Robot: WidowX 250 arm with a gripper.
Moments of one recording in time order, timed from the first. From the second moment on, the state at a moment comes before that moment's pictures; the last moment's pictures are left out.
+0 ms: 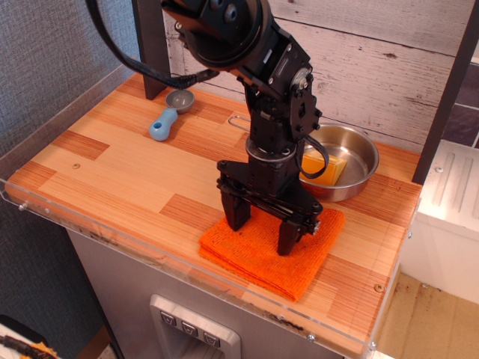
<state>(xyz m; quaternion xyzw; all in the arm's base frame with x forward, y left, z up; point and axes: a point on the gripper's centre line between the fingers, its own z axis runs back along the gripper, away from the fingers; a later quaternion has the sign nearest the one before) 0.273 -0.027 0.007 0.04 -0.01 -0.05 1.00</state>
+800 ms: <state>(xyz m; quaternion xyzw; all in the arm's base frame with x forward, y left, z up) 0.254 0.068 0.008 0.05 0.01 -0.02 1.00</state>
